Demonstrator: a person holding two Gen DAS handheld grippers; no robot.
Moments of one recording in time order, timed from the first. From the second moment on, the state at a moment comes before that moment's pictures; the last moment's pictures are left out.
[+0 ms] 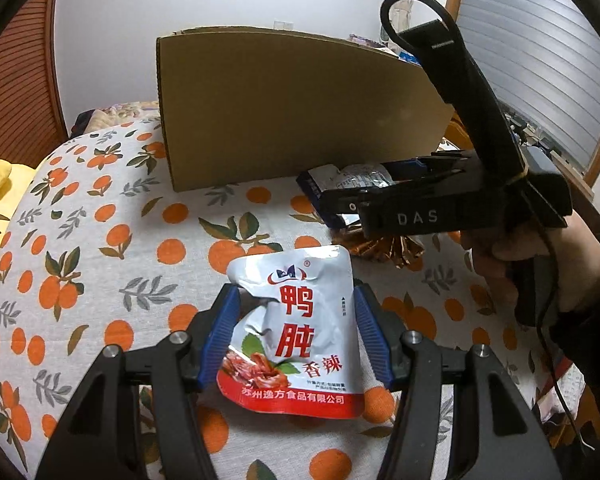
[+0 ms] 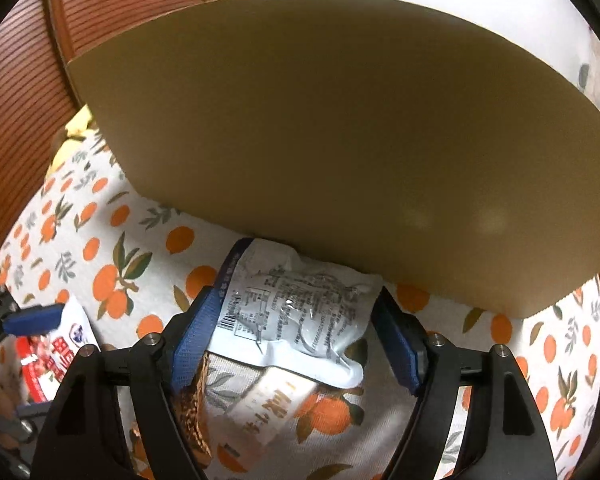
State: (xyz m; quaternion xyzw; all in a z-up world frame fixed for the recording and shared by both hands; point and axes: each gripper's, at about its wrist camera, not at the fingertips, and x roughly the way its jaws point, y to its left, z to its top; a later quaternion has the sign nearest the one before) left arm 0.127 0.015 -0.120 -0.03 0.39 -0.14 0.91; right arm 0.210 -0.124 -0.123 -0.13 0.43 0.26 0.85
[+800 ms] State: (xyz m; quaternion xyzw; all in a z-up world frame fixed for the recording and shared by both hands) left arm 0.126 0.017 -0.120 -0.03 0.38 -0.14 0.91; right arm 0.187 -0.152 -0.115 -0.08 0.41 0.29 0.86
